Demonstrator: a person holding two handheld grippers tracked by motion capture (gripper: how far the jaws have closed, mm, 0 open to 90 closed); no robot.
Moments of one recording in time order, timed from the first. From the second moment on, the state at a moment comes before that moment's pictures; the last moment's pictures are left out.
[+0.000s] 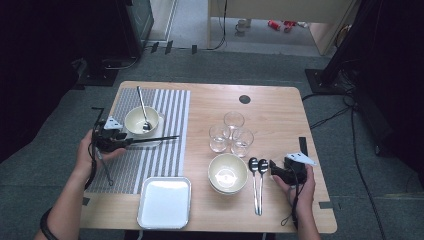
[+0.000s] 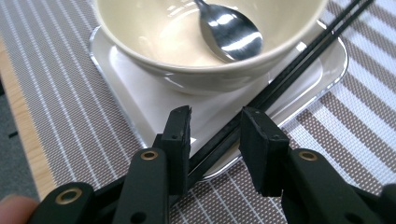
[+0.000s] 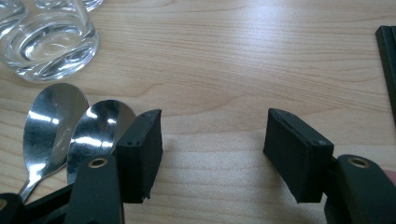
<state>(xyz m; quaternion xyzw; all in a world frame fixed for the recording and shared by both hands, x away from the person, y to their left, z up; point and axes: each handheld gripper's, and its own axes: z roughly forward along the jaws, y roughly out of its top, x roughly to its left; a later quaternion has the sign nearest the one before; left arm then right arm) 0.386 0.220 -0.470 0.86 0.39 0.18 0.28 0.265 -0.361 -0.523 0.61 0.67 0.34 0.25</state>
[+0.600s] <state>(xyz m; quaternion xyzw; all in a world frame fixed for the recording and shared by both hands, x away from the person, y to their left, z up) 0.391 0.210 -0.473 0.88 0.37 0.17 0.25 0.265 -0.361 -0.523 0.62 0.67 0.34 0.25</state>
